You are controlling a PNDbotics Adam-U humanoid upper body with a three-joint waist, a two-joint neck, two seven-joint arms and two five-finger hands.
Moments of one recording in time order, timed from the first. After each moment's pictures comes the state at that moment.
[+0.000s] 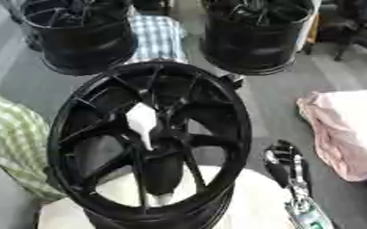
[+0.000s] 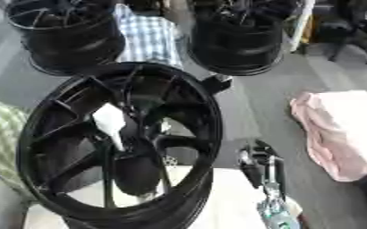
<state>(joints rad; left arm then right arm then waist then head) -0.29 0.79 0.33 -1.38 0.26 -0.36 -0.27 -0.24 -0.10 0.07 -1.04 0.24 -0.18 -0.46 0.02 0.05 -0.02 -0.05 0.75</state>
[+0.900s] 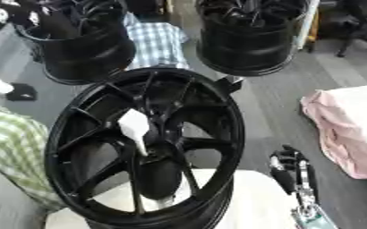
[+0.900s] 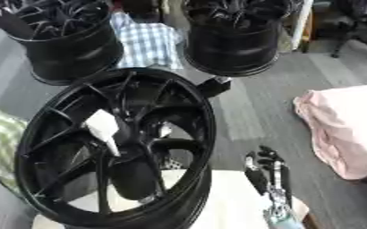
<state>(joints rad) -0.85 0.88 -0.53 -1.51 0.03 -0.48 -0.64 -0.24 -0.12 0.09 -1.03 0.26 -0.20 -0.44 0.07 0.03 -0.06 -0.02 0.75</state>
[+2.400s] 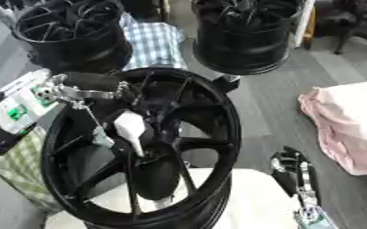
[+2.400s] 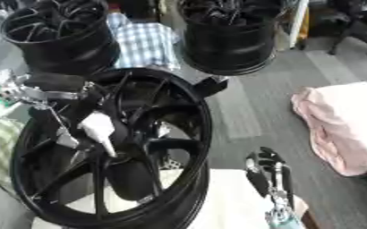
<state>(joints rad) -0.91 0.68 -0.75 -1.27 -0.20 -0.56 -0.56 -0.24 -0.11 0.09 -1.03 0.26 -0.21 -0.43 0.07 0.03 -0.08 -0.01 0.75</state>
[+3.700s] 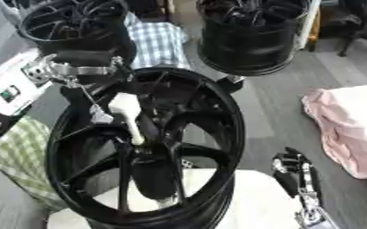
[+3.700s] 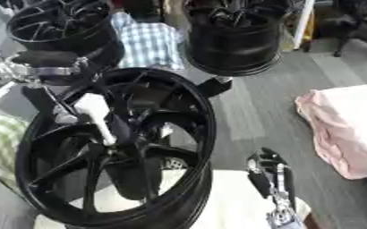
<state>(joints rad) -0.97 0.68 -0.64 -1.23 -0.13 -0.54 -0.58 -0.24 -0.11 0.09 -1.03 0.26 -0.20 -0.43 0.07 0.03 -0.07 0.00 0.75</state>
